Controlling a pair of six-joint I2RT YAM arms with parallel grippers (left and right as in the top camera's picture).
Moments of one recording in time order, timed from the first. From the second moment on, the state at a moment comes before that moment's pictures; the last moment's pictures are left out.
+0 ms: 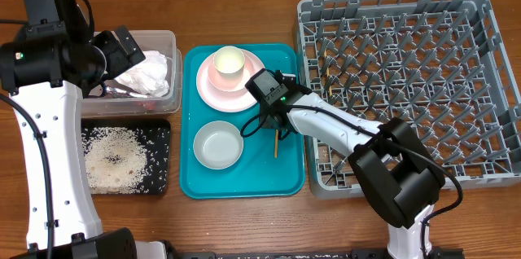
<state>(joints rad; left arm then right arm) 0.19 1.58 1.79 -1.27 0.04 -0.41 0.70 2.04 1.36 -0.63 0.18 0.76</state>
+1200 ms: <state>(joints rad) 0.19 1.58 1.79 -1.27 0.04 -0.41 0.33 1.70 1.57 -1.01 0.24 0.21</state>
